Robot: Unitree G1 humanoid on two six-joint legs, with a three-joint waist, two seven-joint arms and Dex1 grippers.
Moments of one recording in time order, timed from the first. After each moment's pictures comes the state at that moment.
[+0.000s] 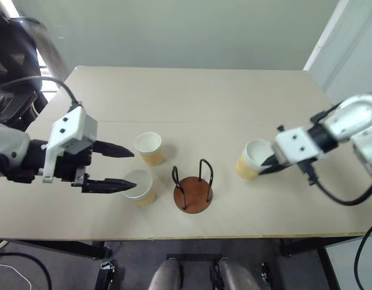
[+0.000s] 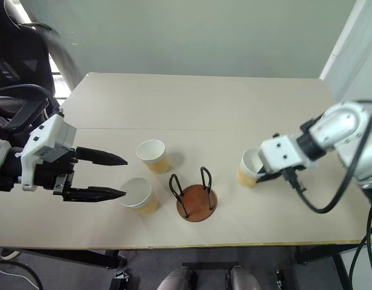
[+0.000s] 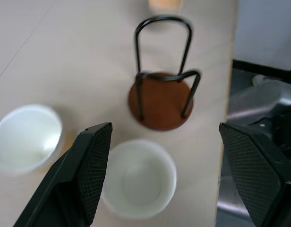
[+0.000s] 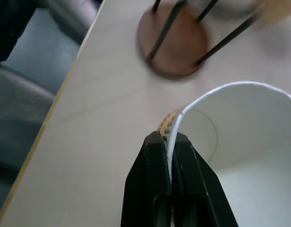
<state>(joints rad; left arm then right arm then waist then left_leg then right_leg) -0.26 1.30 0.38 -0.39 -0.73 0.78 -1.31 -0.98 -1.12 0.37 -0.15 0.34 0.21 1.61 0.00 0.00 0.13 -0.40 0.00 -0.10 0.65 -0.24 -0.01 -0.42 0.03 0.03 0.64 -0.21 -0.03</state>
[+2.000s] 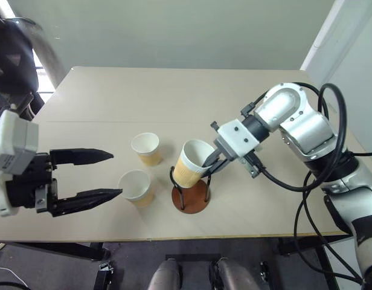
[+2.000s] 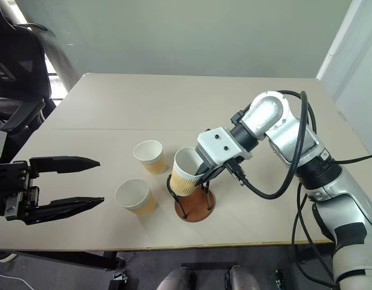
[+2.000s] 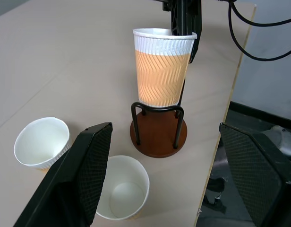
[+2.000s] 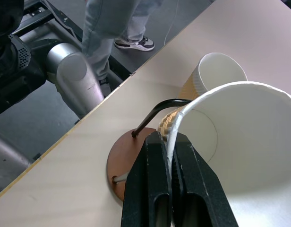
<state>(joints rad) 0.07 1.17 0.95 -0.63 -1.03 0.98 -1.17 -1.13 -0.64 0.54 -0.01 0.29 0.14 1.61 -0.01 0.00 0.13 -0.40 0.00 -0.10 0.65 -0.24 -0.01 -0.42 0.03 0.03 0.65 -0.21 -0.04</state>
